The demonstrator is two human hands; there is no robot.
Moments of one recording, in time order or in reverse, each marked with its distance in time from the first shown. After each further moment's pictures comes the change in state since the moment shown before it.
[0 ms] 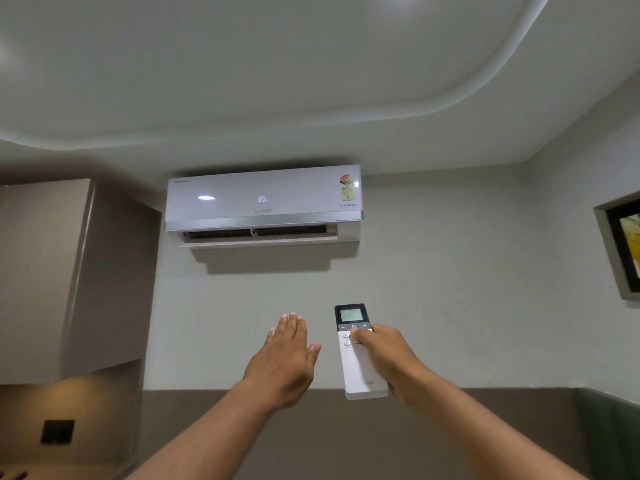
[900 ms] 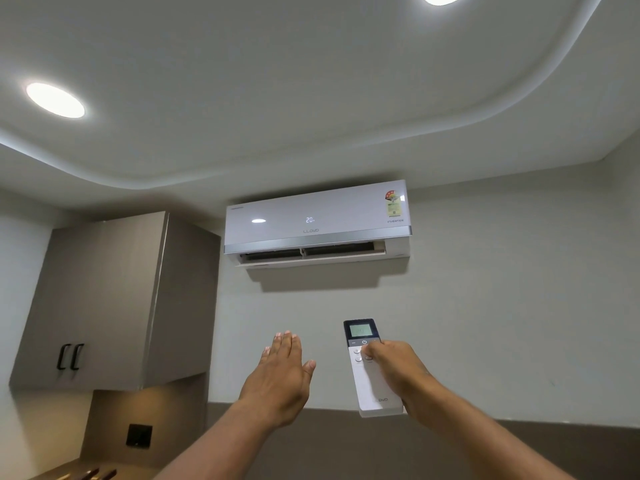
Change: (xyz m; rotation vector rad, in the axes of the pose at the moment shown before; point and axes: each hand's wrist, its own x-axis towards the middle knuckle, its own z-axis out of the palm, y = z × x) left_hand -0.032 -0.062 -0.039 0.138 0.022 -0.178; right_hand 0.003 -0.019 0.049 0.028 -0.125 -0.020
